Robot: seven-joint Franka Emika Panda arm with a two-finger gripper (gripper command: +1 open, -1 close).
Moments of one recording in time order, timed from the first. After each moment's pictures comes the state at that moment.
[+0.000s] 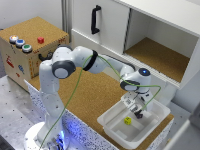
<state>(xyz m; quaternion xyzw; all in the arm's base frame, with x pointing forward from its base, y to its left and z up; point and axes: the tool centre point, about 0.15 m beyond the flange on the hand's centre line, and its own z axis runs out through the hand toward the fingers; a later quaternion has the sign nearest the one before) 0.381 -0.370 0.333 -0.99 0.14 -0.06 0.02</state>
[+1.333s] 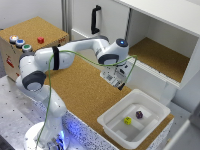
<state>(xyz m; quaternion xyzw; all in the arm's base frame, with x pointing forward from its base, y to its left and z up) 0.335 -0.219 0.441 -1.00 0.00 -0.07 0.05</state>
